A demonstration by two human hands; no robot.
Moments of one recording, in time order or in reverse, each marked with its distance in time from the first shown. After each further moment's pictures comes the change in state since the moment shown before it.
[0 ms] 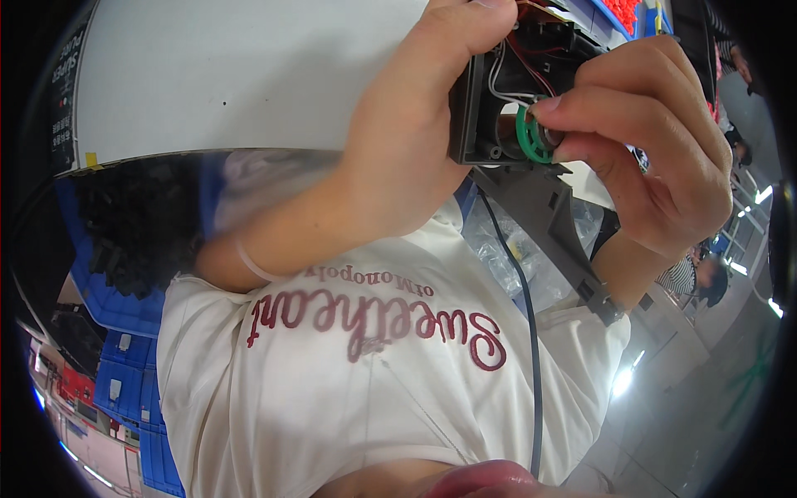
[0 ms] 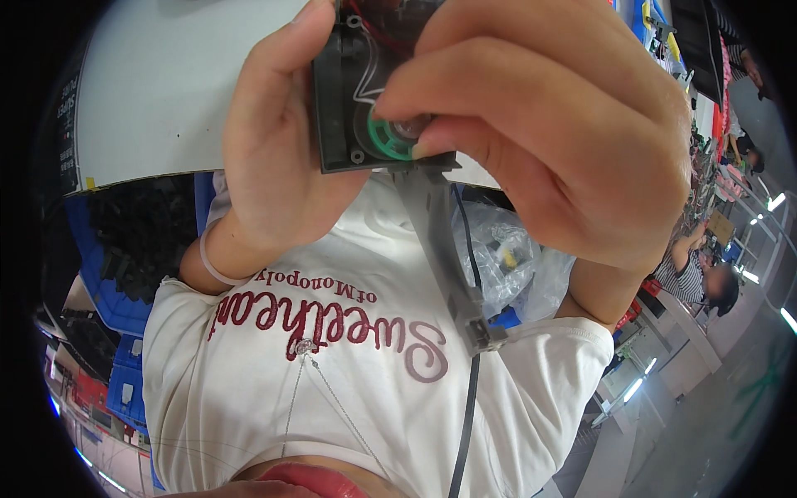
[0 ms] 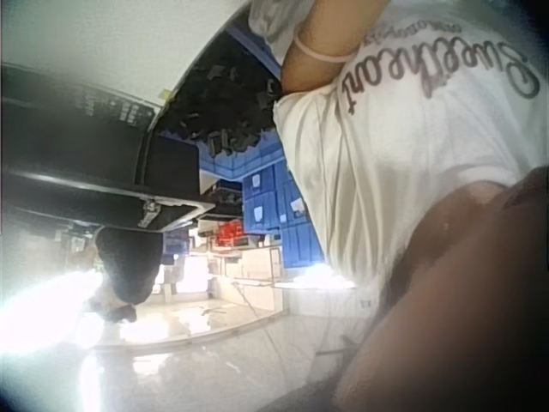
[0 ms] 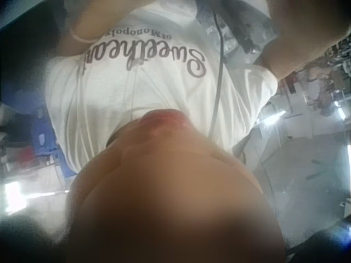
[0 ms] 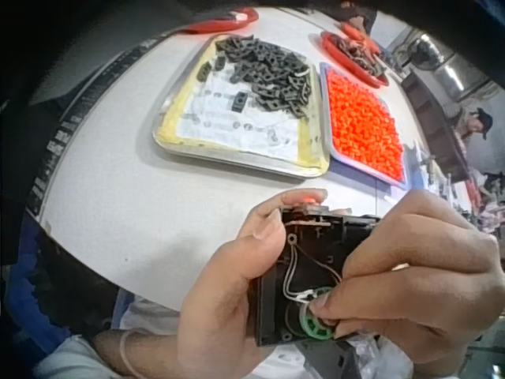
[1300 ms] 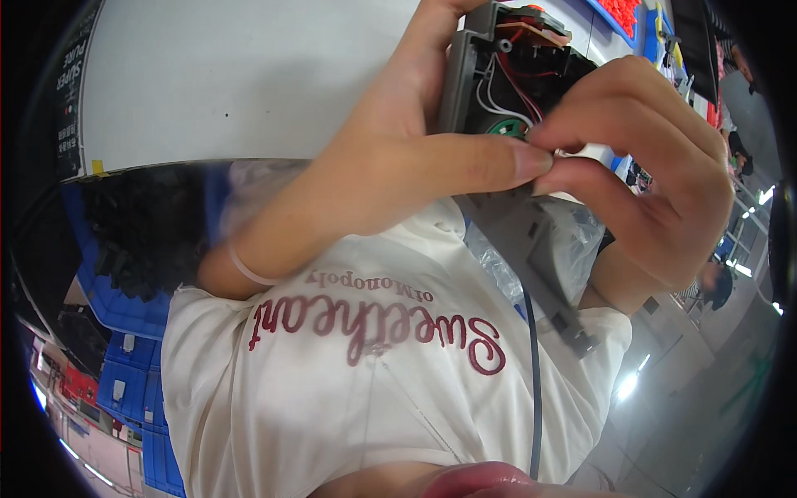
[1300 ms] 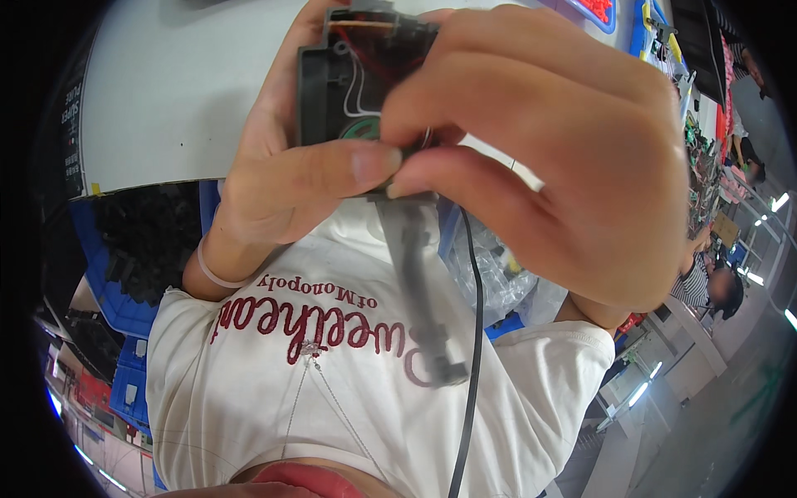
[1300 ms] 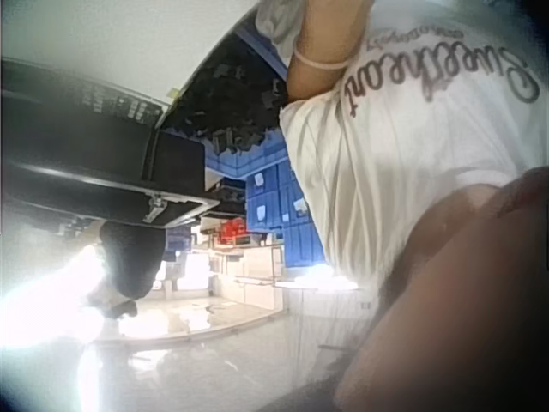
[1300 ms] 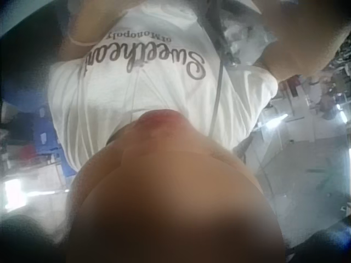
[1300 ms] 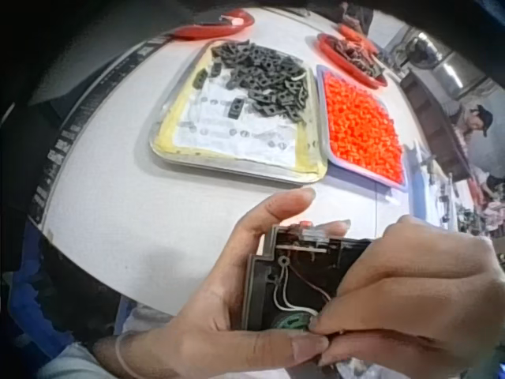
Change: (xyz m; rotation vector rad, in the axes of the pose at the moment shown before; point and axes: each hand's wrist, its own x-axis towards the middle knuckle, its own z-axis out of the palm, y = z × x) left_hand -0.009 0.012 -0.010 0.611 -0.165 0.054; right_hand -0.001 -0.014 -0.012 0.103 -0.053 0.307
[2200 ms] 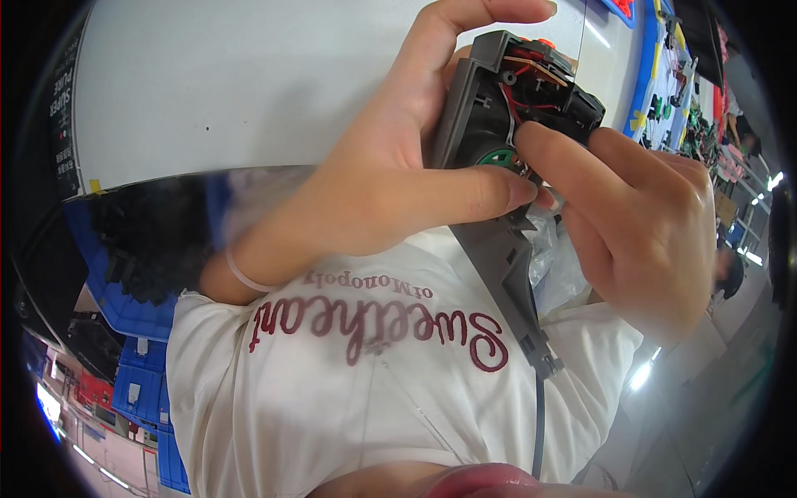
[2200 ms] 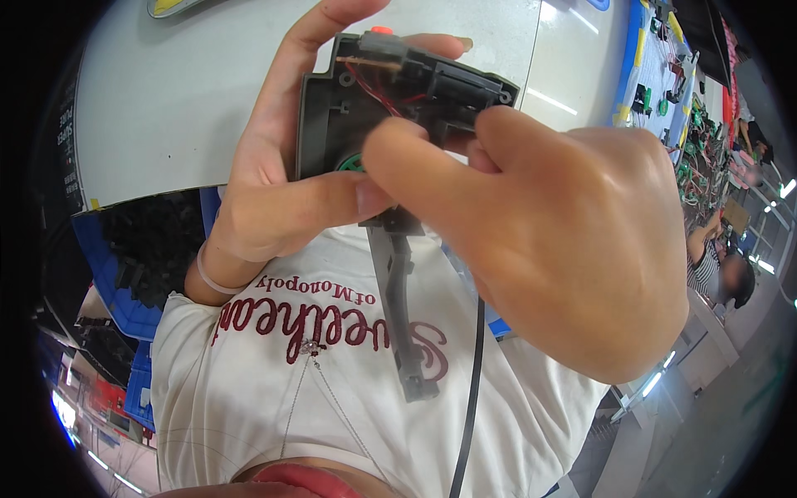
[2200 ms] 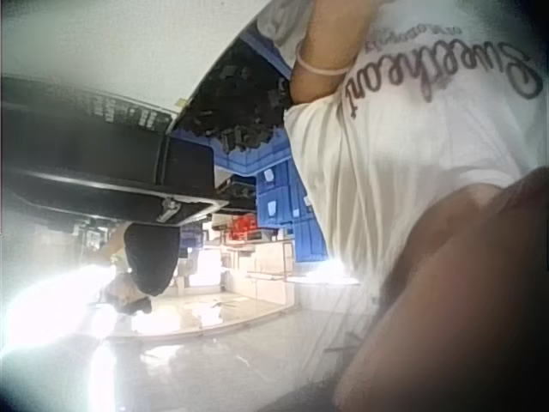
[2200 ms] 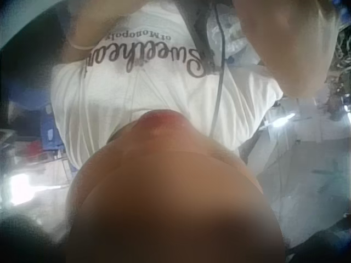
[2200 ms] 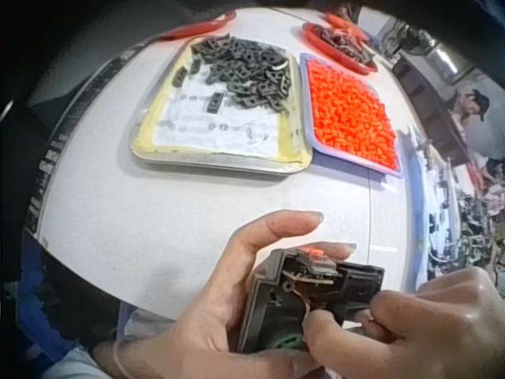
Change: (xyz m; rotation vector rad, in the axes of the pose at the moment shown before) left_hand 0.002 0.016 0.019 -0.121 0.044 -0.302; right_hand -0.028 -0.012 0.002 -0.294 -0.330 0.188
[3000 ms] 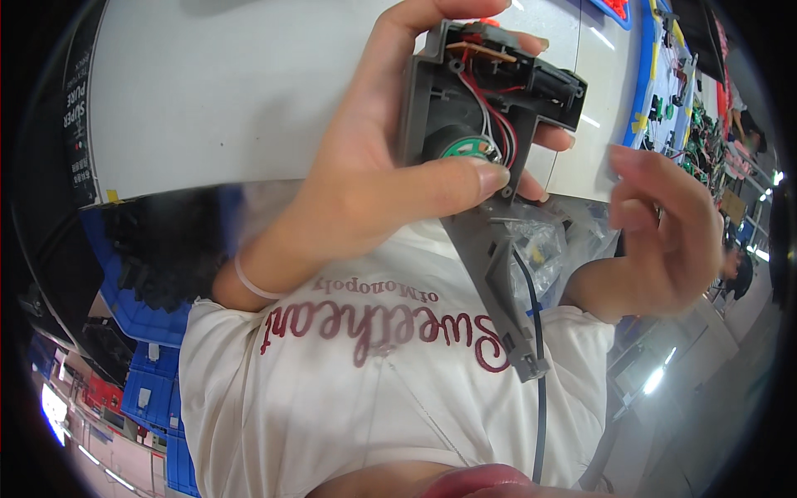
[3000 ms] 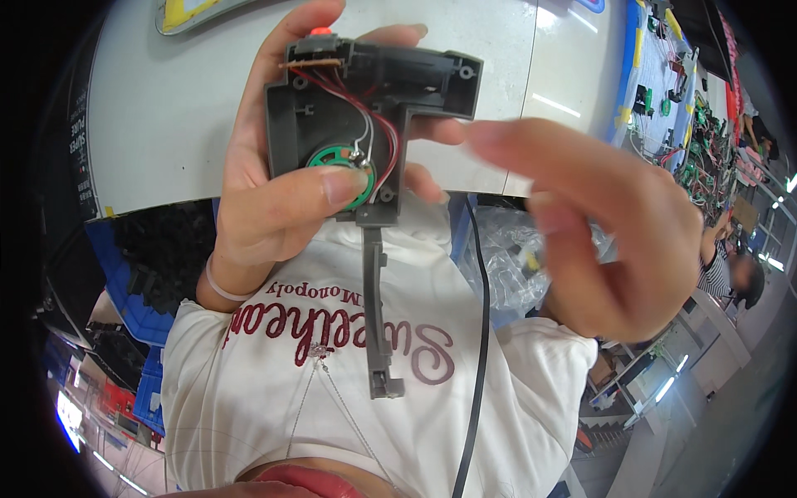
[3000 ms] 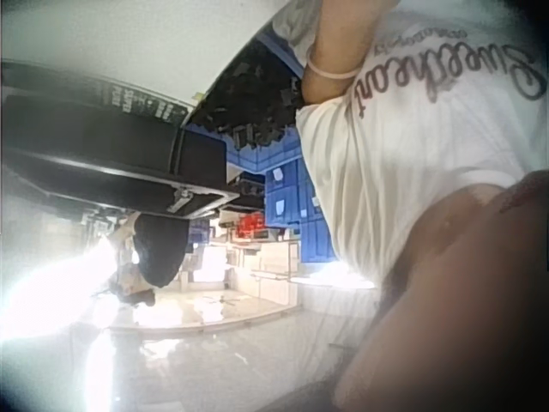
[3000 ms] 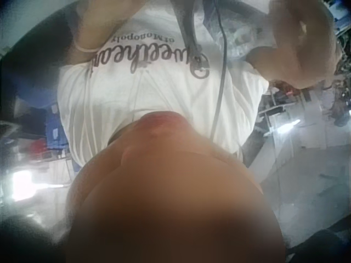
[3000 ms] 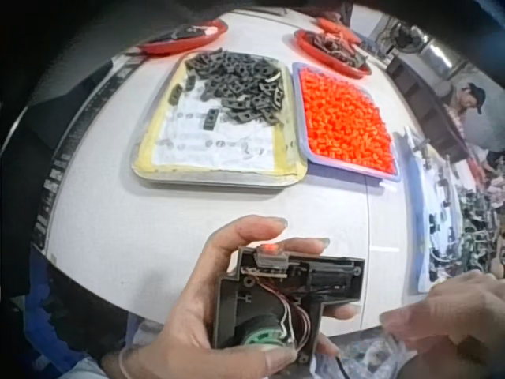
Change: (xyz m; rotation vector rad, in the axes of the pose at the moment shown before) left_hand -0.002 0.005 0.009 0.048 0.149 0.057; right_hand -0.034 0.014 0.034 0.627 0.586 0.108
